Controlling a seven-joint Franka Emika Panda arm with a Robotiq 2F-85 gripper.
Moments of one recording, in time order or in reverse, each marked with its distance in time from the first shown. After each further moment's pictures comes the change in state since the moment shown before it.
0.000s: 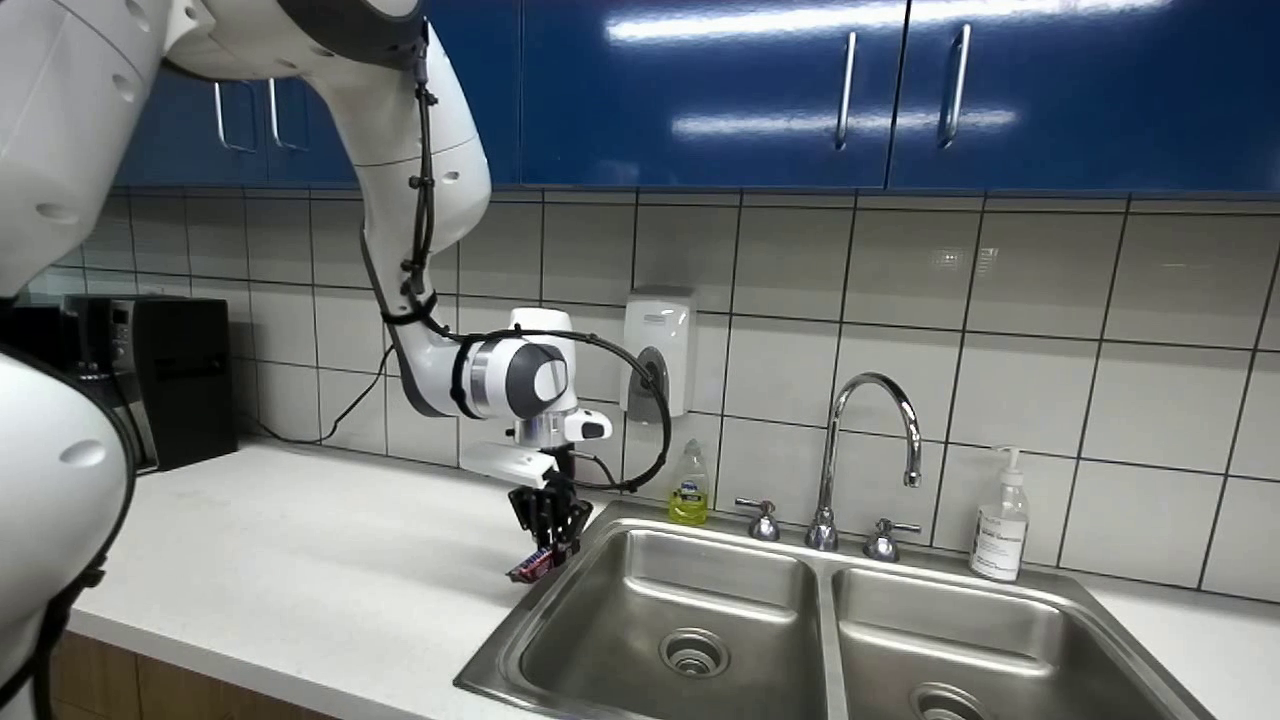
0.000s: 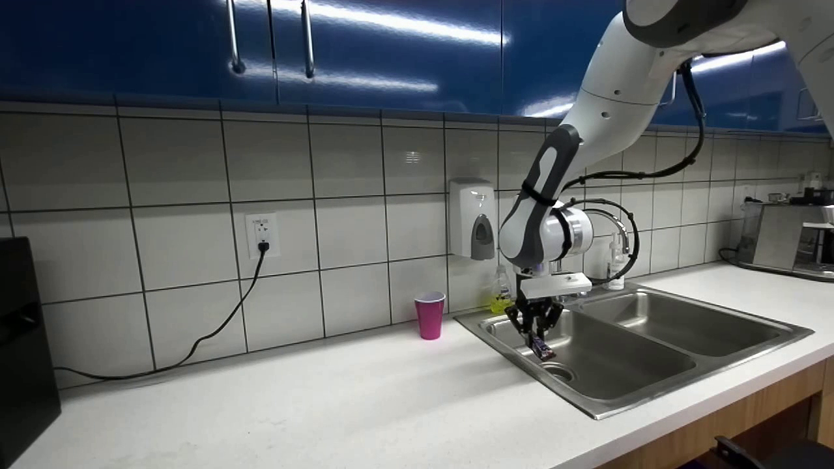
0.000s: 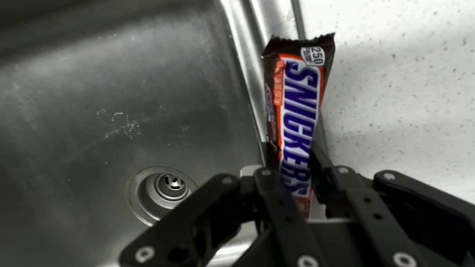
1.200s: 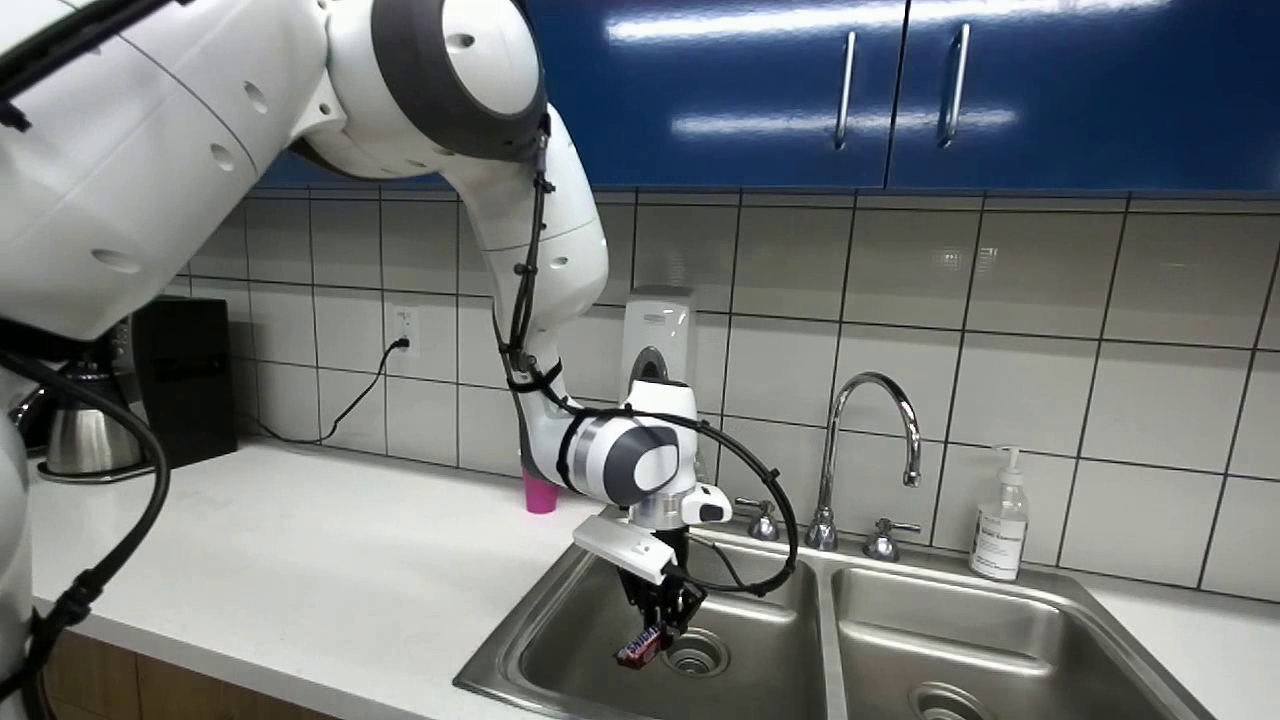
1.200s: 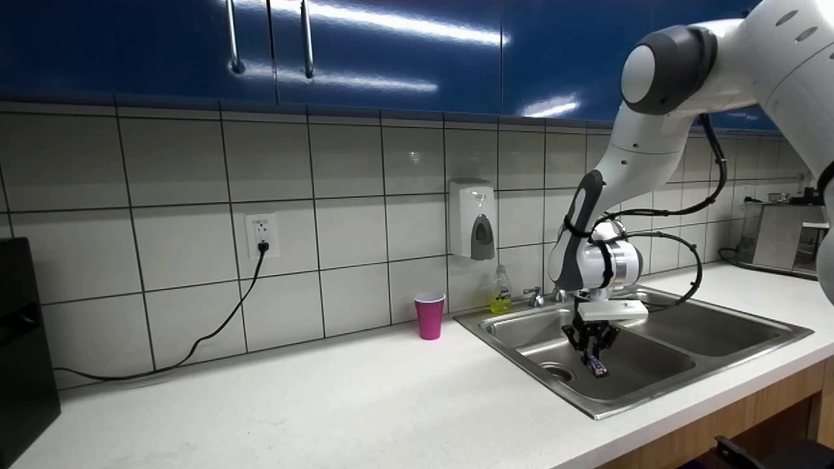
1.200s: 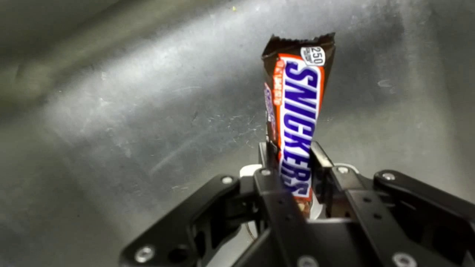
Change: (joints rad) arm -0.295 0.246 0.010 0.153 0.113 0.090 -0.210
